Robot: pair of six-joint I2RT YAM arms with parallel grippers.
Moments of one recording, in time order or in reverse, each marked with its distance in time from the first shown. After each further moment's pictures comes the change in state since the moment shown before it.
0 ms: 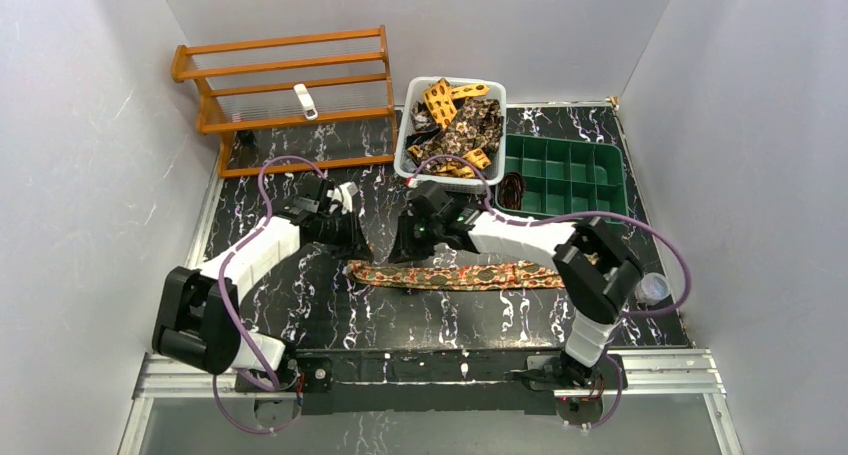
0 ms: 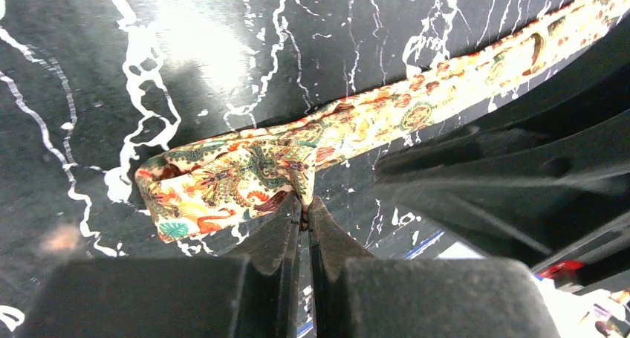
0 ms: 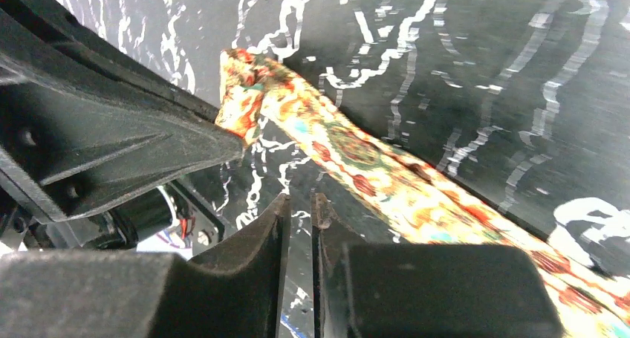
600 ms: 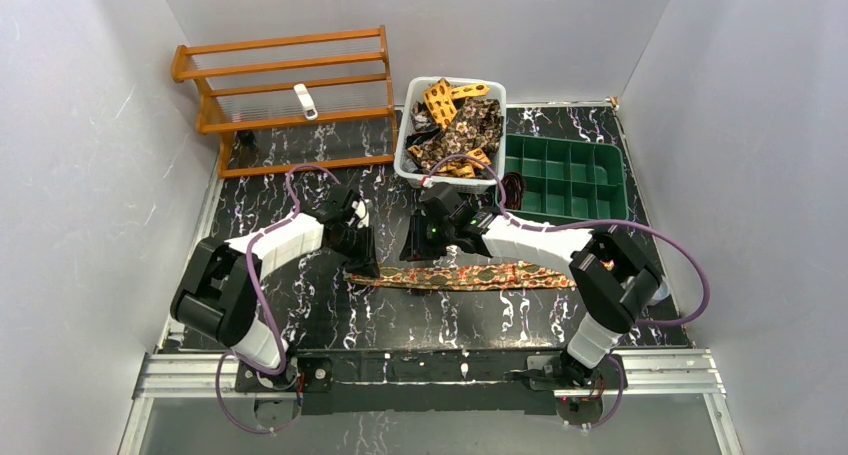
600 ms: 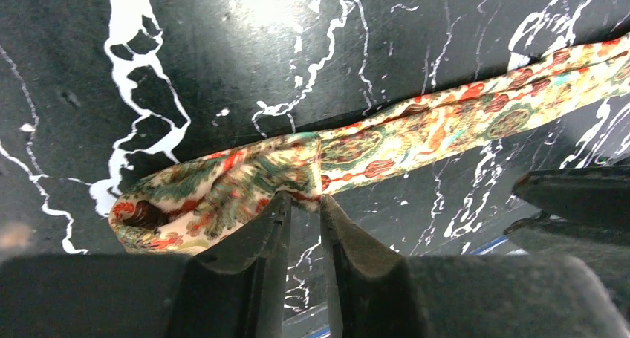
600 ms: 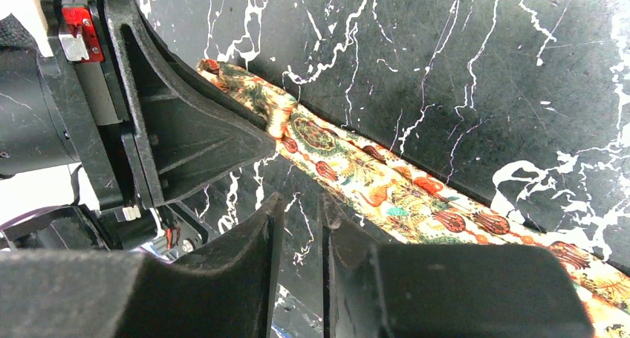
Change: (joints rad) left arm -0.122 0.161 0.005 -0.014 -0.133 -0.008; right arm -0.036 -0.122 -0.114 0.001 0.094 0.008
